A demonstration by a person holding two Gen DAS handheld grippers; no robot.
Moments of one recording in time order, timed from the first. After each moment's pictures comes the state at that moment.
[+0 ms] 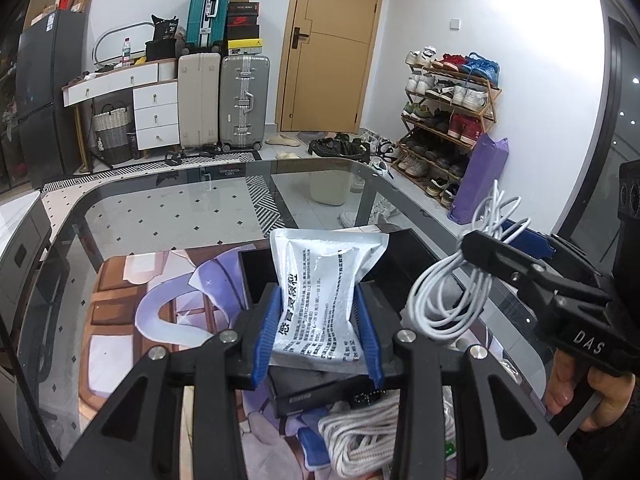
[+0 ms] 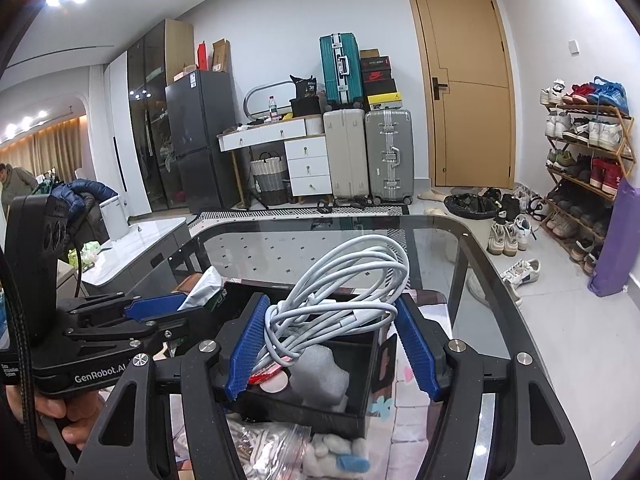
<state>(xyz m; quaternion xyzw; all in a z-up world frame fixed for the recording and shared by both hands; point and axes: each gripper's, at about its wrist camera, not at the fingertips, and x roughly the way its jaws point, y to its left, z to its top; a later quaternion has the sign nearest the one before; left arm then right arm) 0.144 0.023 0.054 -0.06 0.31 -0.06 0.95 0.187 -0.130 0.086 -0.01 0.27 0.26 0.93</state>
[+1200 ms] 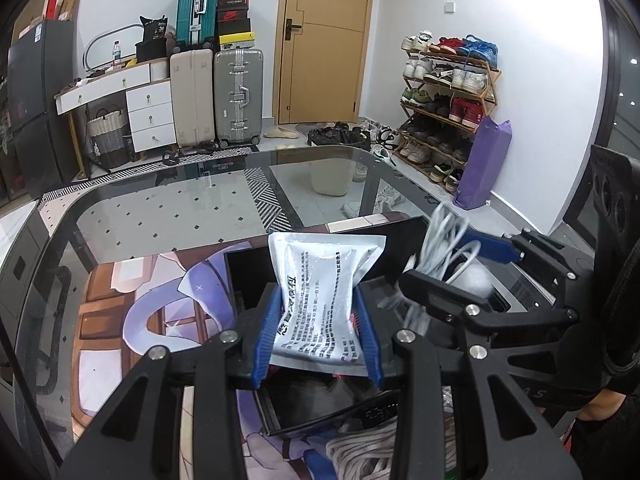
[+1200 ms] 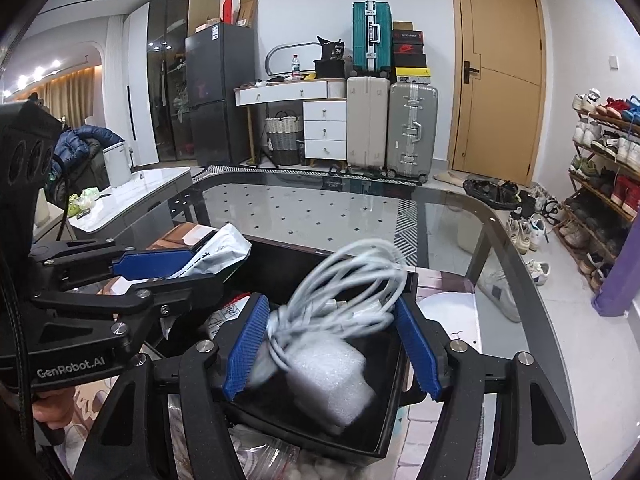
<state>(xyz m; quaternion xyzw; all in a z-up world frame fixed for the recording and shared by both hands) 0.166 0.016 0.040 -0.03 0.33 -0.06 0.94 0.228 -0.086 0.035 -0.09 0.31 0.29 0.90</state>
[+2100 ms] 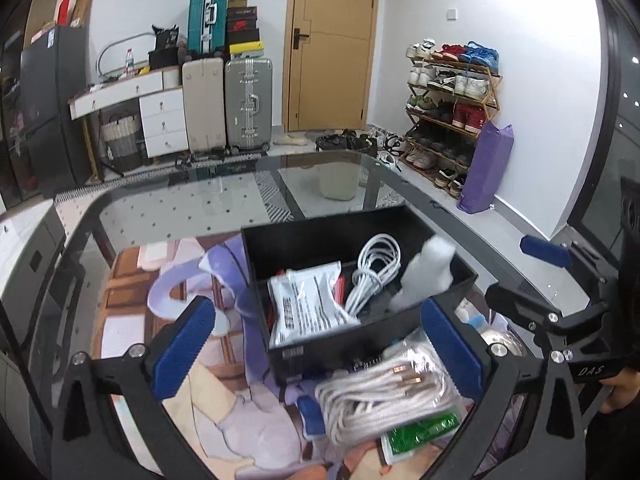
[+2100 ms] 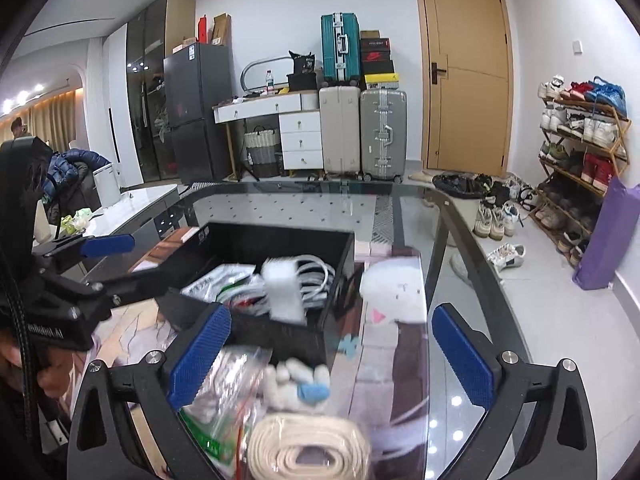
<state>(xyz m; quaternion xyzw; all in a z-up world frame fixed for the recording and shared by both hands) 0.114 0.013 0.049 -0.03 0.32 -0.04 0.95 0.162 -0.170 0.055 -0.05 0.30 0.25 0.92</state>
